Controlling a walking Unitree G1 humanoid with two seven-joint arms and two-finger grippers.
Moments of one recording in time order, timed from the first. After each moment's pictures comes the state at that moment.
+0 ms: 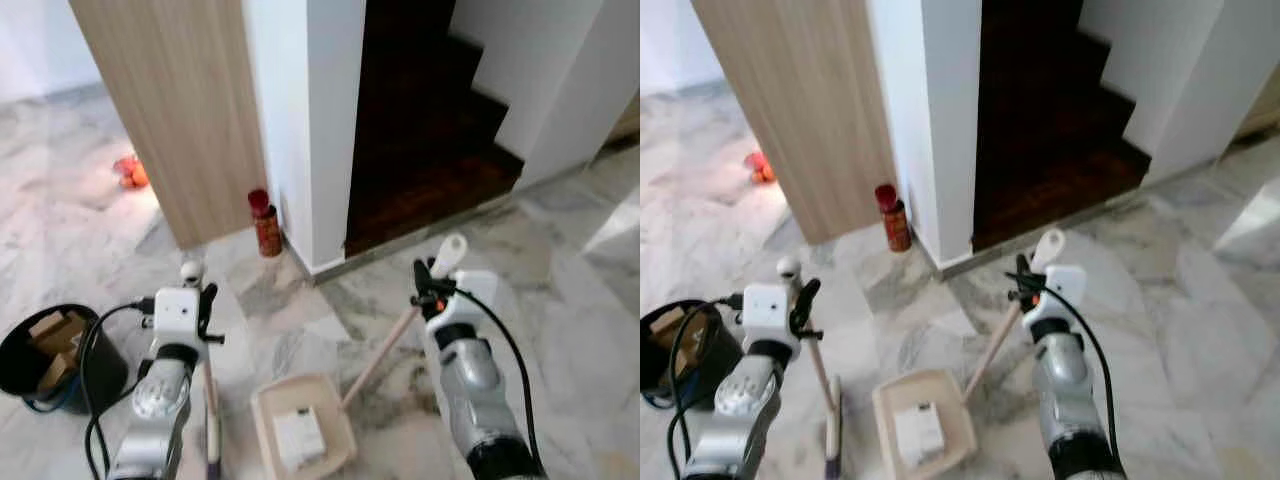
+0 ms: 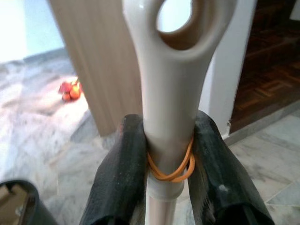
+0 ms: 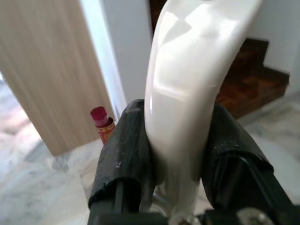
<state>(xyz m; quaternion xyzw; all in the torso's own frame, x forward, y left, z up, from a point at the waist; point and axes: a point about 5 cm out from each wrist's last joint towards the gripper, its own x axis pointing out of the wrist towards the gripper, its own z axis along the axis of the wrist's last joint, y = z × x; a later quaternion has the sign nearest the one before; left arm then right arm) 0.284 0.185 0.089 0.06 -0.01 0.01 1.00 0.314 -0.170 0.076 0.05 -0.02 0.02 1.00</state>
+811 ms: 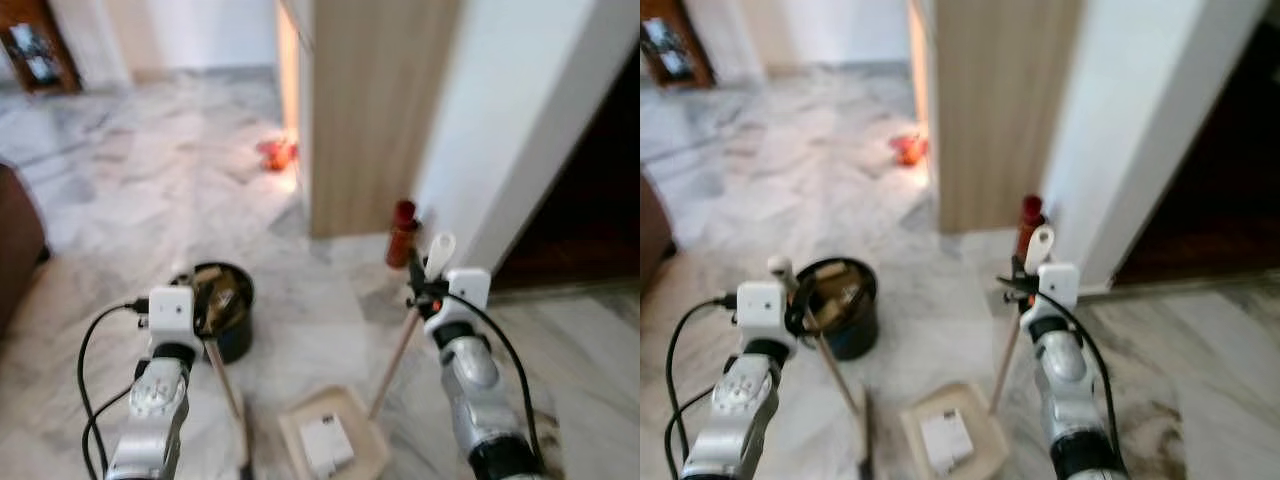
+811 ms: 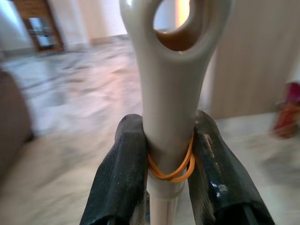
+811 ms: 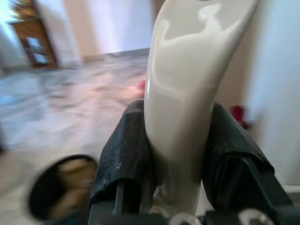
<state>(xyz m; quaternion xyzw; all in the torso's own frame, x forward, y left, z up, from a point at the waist) 0.283 0.193 0.090 0.07 -0.01 0.03 1.00 0.317 -0.152 0.079 0.05 -0.02 0.06 1.00</state>
